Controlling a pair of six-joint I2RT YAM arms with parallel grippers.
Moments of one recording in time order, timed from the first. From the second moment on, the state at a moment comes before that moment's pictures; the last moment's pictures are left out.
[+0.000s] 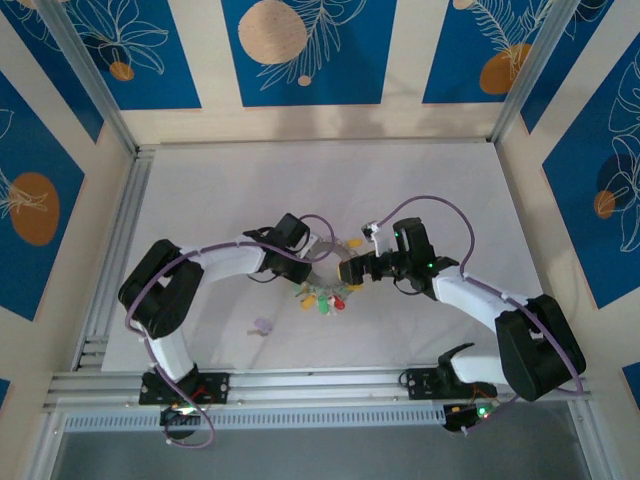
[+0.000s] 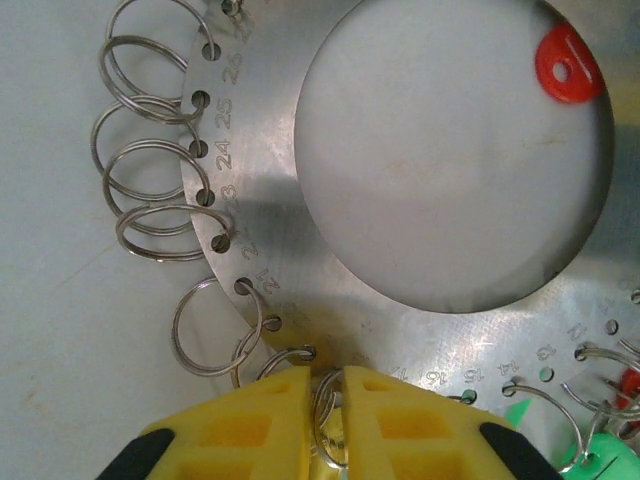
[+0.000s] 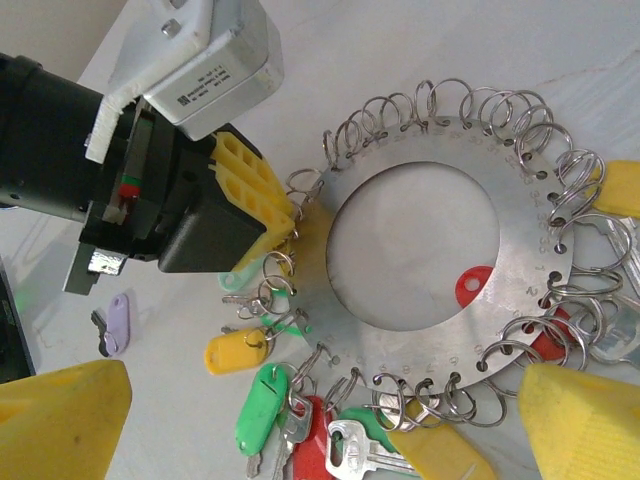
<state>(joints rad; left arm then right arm) -0.71 1.77 1.04 -0.40 0.11 -0.15 0.41 1.28 0.57 -0.03 -0.57 0.21</state>
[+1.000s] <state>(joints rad) -0.71 1.50 1.12 -0.53 0.17 -0.11 0.39 1.11 0.53 -0.02 -0.59 0.23</state>
